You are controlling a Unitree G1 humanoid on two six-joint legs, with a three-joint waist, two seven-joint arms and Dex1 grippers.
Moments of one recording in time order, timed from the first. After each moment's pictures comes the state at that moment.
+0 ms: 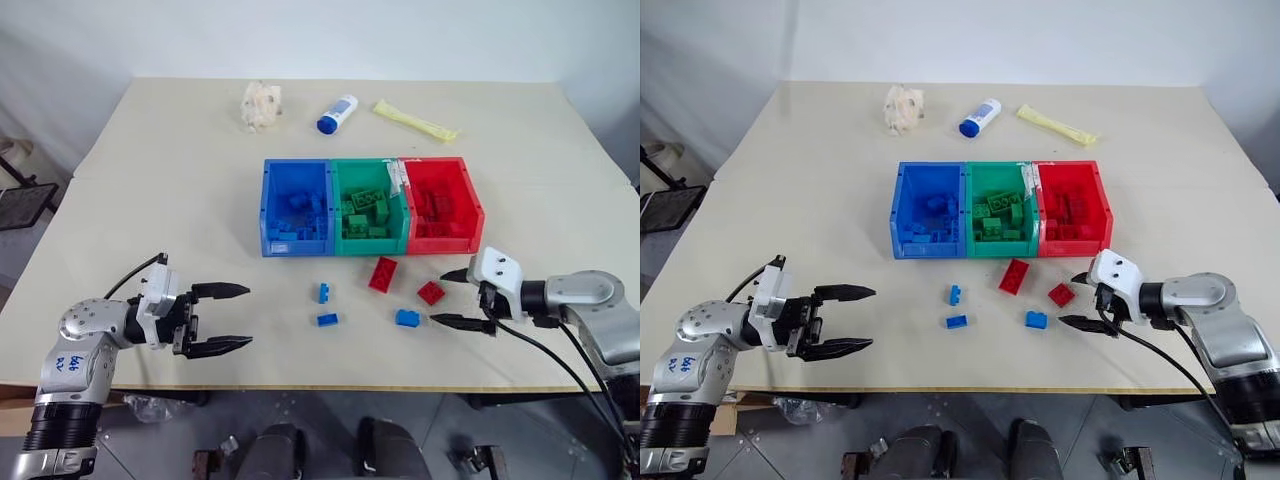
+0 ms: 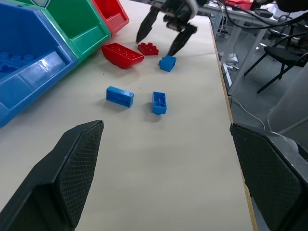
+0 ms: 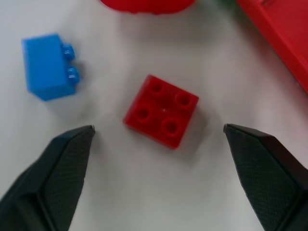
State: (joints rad) left arm -0.16 0.67 0.18 0.02 -0.53 0.17 -1.38; right arm -0.36 -0.89 0.07 0.13 0.22 0.23 1.15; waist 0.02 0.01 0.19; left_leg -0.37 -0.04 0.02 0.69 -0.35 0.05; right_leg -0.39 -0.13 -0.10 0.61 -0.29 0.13
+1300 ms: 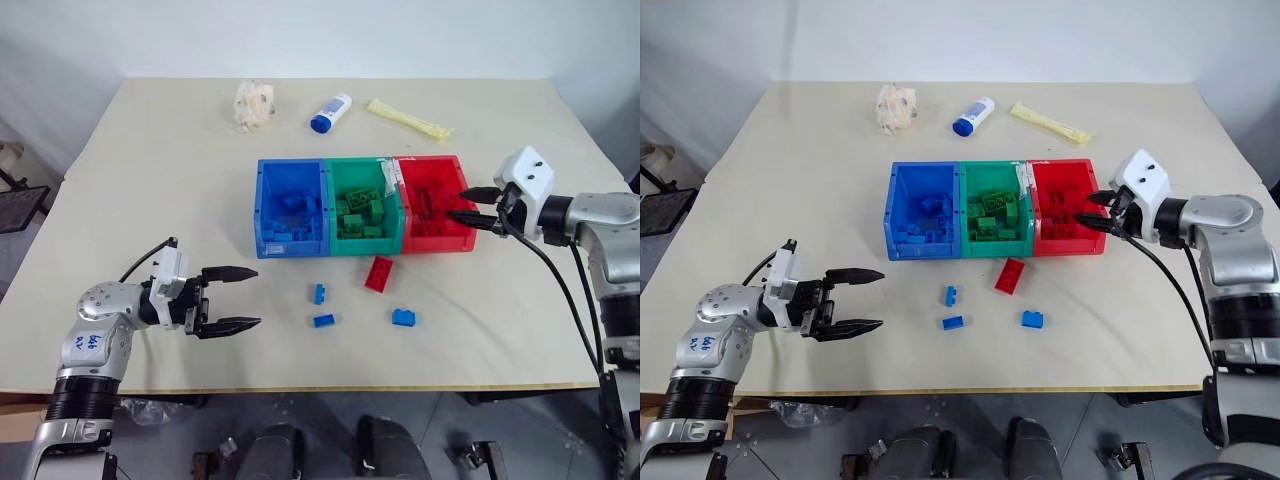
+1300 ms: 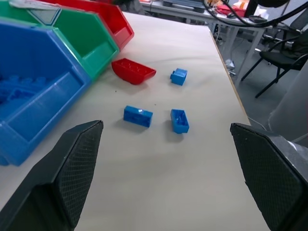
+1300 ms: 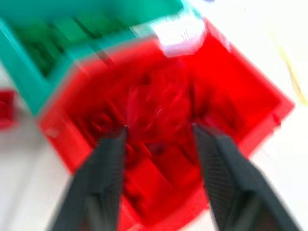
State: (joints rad) left arm -0.36 0.63 0.10 0.21 -0.51 0.08 -1.40; right arm -0.83 -0.81 0.04 0.51 0.13 0.23 1.08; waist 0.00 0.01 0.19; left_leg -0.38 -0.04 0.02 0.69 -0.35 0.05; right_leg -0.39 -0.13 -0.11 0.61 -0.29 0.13
